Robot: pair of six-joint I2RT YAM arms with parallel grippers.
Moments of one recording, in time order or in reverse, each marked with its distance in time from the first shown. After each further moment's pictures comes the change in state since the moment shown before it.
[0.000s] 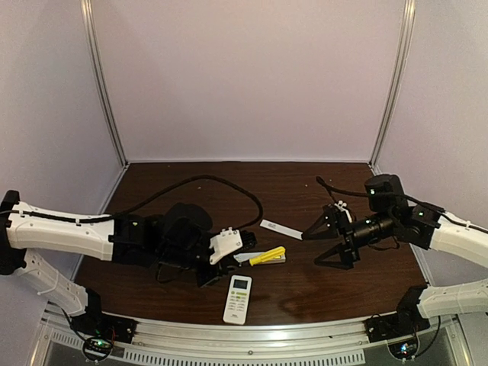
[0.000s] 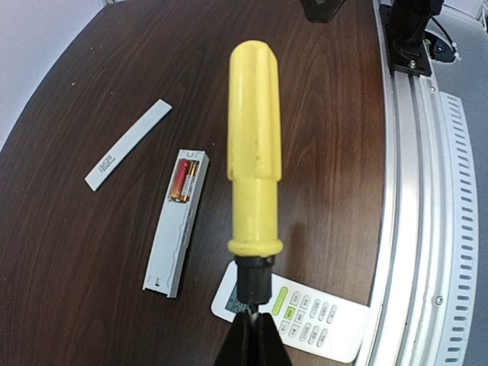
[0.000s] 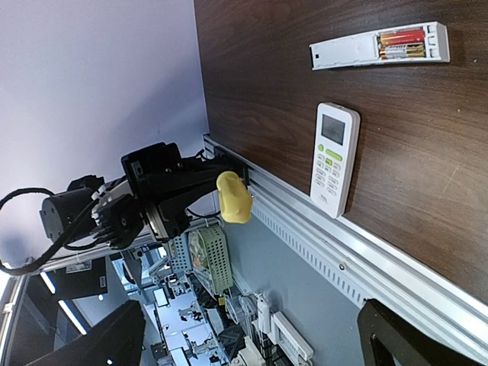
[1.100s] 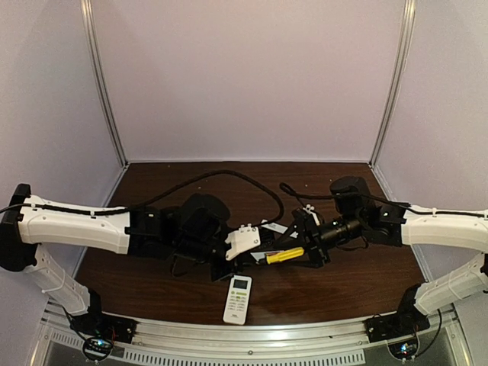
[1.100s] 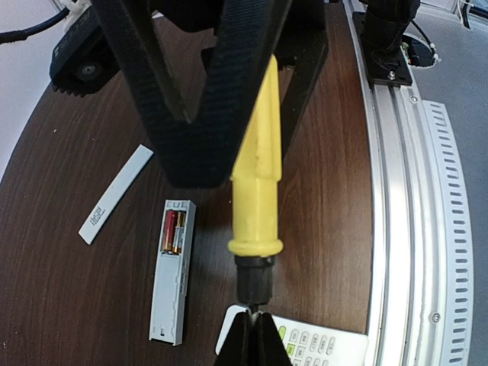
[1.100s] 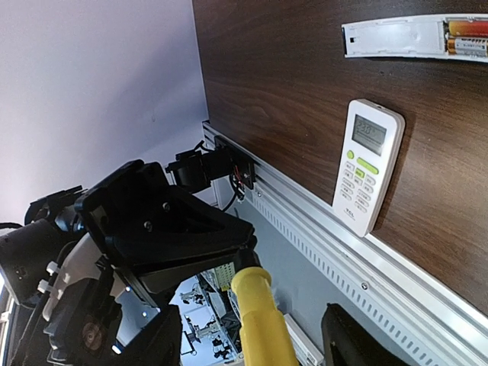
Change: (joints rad) left arm 0.000 0.121 0.146 -0.002 0.083 0.117; right arm 0.176 0.273 0.060 0.264 0.051 0.120
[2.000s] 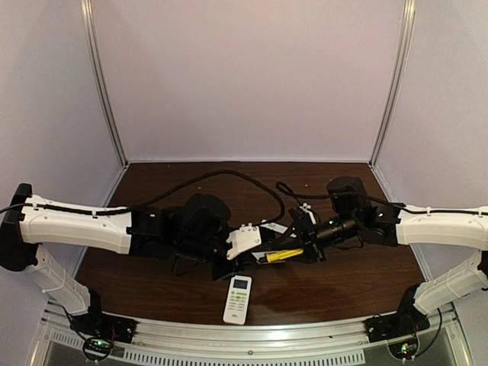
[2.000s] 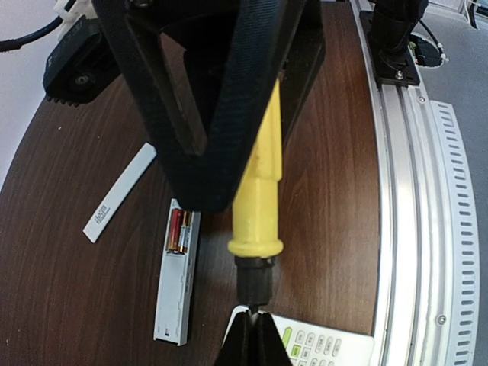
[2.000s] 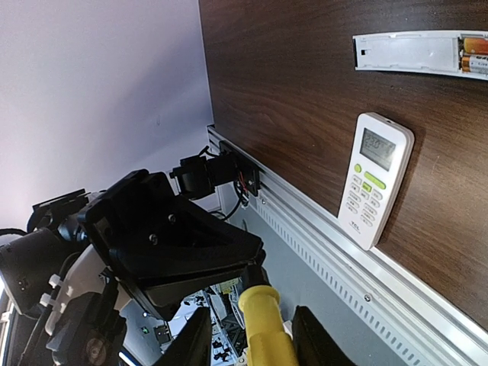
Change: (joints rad) left arm 0.000 0.011 0.006 0.006 -0.019 0.000; right arm 0.000 0.042 0.000 0.074 0.002 0.010
